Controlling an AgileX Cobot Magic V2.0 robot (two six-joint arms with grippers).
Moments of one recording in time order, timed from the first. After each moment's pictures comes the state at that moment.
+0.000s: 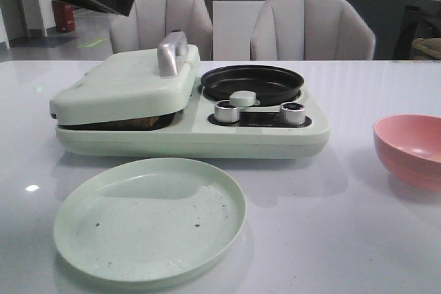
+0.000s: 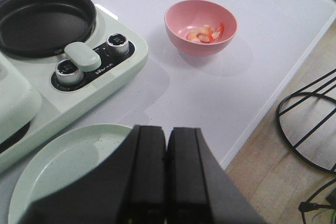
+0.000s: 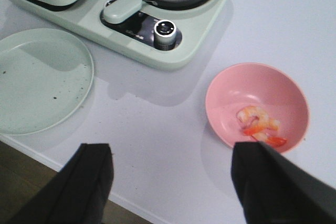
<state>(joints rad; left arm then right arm) -0.77 0.99 -0.70 -0.64 0.32 0.60 0.28 0.78 -0.82 0.05 0.81 -0.08</state>
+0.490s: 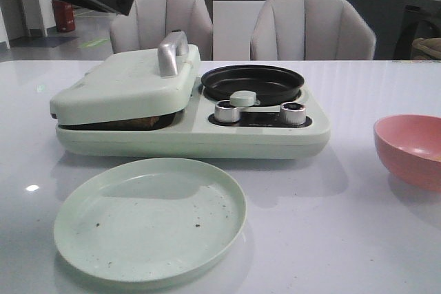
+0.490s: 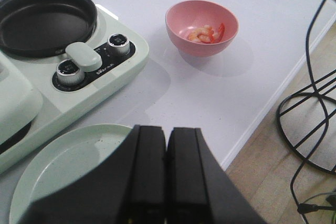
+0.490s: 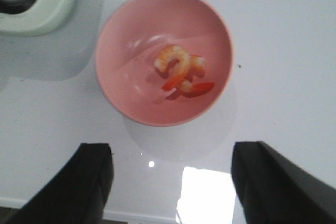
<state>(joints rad) -0.77 0.99 -0.70 -0.64 0.32 0.60 -0.06 1.21 -1.00 0.05 0.92 -0.08</state>
